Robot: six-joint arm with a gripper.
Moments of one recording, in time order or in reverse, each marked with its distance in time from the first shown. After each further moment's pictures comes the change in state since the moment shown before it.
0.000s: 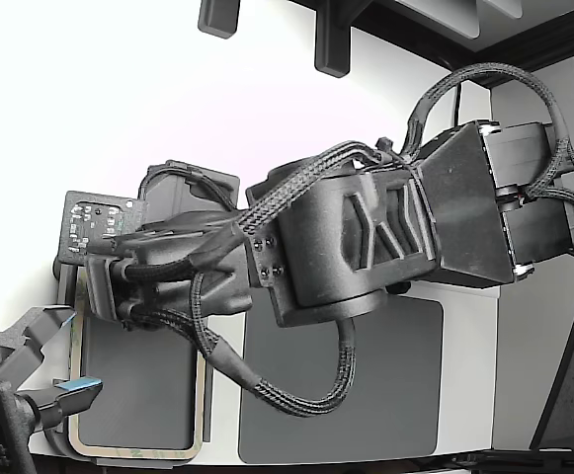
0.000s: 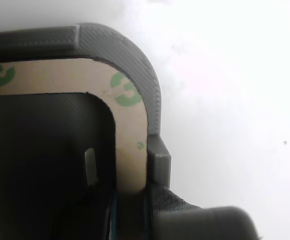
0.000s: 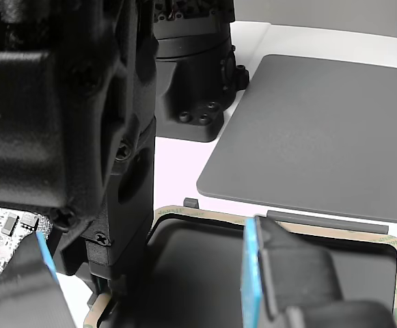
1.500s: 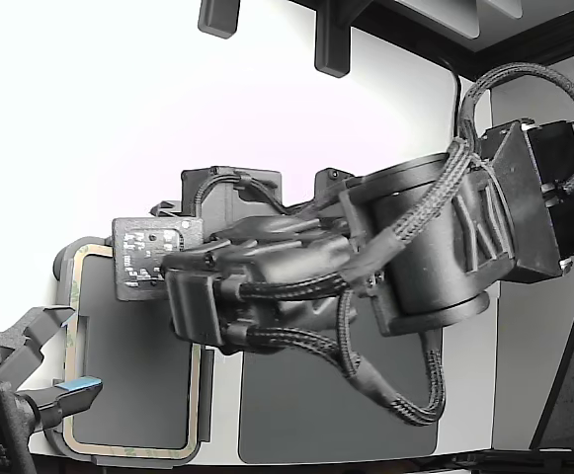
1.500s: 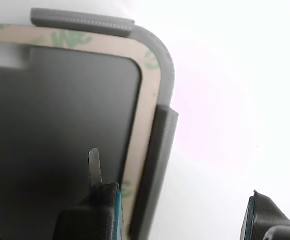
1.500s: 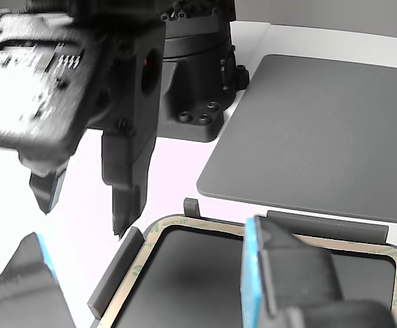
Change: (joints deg) arm 3.3 13.4 6.0 0.4 1.5 -9.9
